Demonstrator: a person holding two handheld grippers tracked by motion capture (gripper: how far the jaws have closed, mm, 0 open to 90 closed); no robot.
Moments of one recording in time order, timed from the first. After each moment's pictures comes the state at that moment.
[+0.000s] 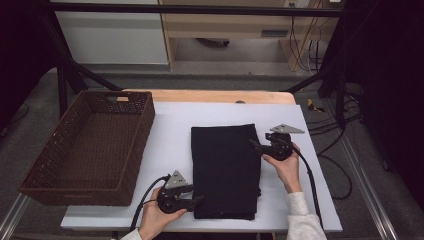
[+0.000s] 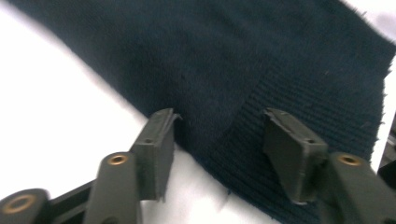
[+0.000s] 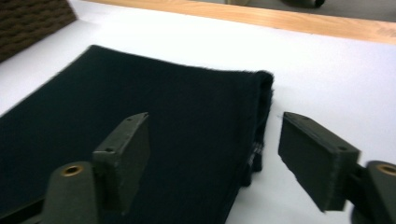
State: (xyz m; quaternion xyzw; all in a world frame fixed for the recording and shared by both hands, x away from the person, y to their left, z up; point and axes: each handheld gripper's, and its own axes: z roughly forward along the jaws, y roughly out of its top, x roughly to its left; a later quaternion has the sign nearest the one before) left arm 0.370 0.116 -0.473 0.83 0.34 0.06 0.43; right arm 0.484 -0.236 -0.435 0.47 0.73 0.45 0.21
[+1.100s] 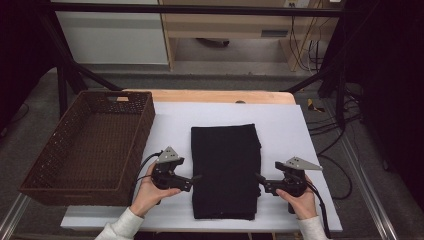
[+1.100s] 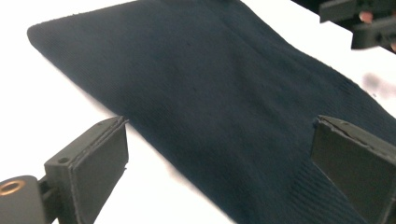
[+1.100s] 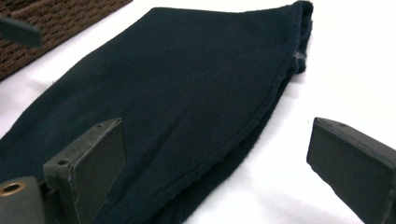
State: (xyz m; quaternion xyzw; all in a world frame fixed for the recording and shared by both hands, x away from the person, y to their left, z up) left arm 0.424 0.128 -0.438 0.81 0.34 0.08 0.47; right arm 0.392 -0.256 -0.460 0.46 0.73 0.48 0.16
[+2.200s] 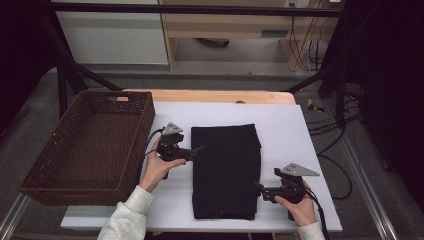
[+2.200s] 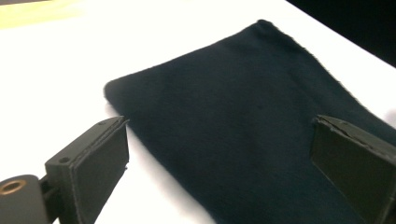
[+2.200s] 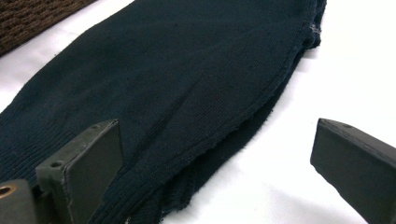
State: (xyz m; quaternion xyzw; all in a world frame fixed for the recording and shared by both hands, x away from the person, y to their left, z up) left arm 0.491 0.121 -0.427 0.78 0.41 0.12 0.47; right arm 0.380 -0.250 -0.468 0.46 0.74 0.46 0.16
